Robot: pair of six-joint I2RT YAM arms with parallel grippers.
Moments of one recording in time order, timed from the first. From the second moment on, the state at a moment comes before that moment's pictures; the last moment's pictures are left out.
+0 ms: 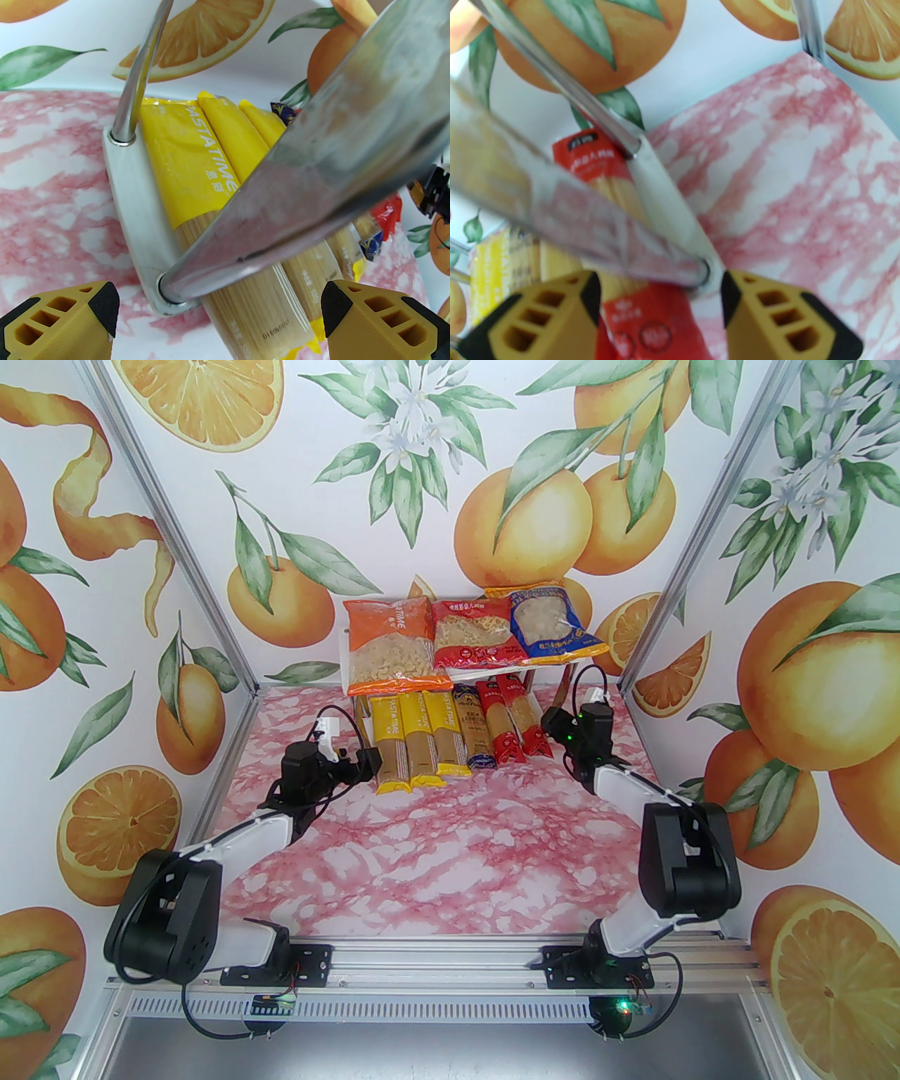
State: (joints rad) left arm -0.23 1.43 0.63 0.42 0.24 -0.37; right arm 0.00 1.69 0.99 0.28 -0.03 0.54
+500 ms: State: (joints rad) left arm -0.23 1.56 0.71 0.52 0.28 -0.39; right arm 0.01 1.85 1.11 0.40 -0.06 0.55
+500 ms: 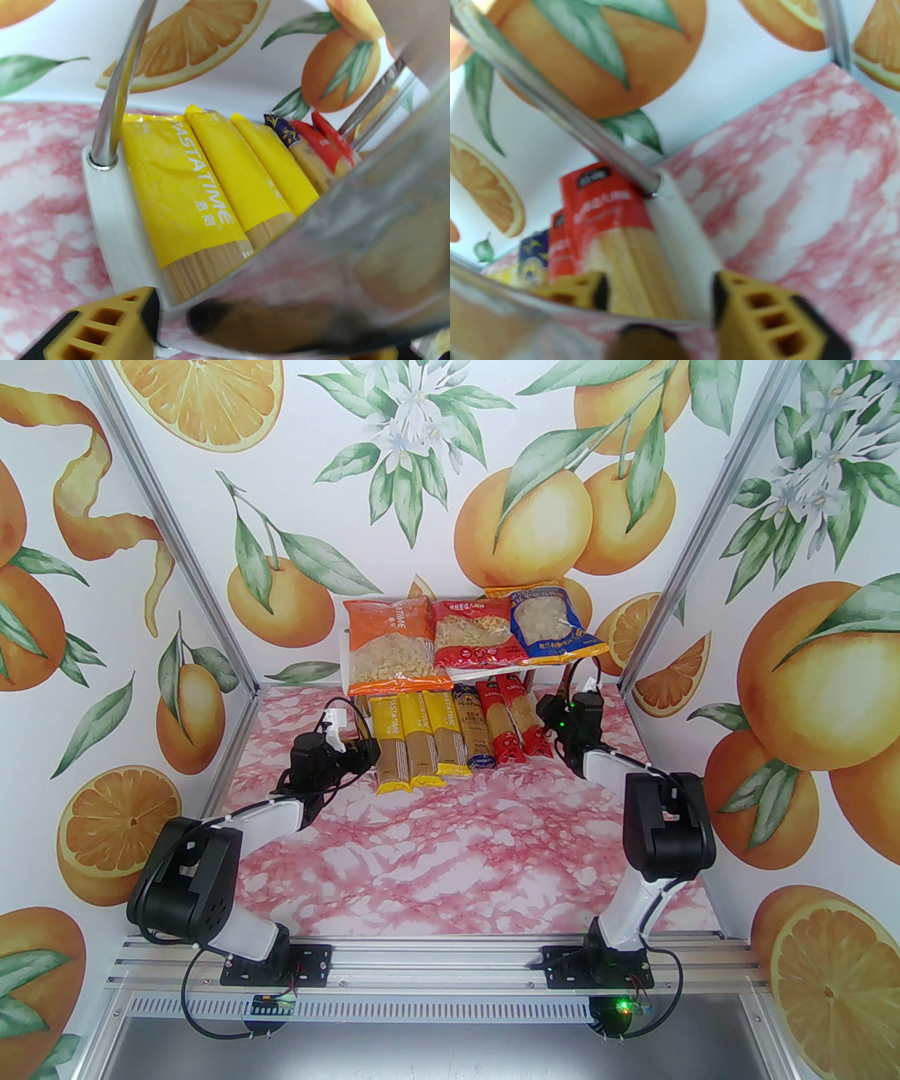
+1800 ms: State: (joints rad) left arm -0.25 1.28 0.59 0.45 0.27 -0.32; right arm 0.01 1.57 0.83 0.34 -0.04 0.34
